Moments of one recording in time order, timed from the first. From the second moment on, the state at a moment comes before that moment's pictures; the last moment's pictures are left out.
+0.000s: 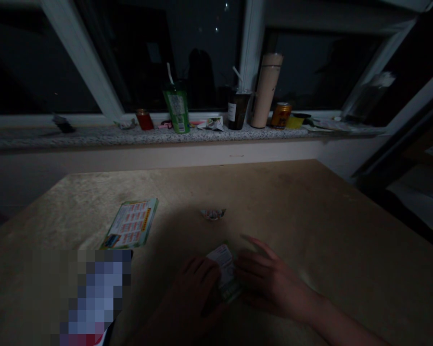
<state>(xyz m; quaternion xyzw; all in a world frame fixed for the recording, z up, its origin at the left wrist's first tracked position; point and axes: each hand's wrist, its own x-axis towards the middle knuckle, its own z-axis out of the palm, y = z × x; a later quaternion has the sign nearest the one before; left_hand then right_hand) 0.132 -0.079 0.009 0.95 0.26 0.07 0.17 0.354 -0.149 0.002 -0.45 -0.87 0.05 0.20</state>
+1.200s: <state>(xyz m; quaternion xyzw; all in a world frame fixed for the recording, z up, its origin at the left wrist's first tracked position) 0.123 -0.076 0.003 0.96 0.21 0.08 0.18 0.357 -0.150 -0.001 -0.49 -0.82 0.10 0.27</state>
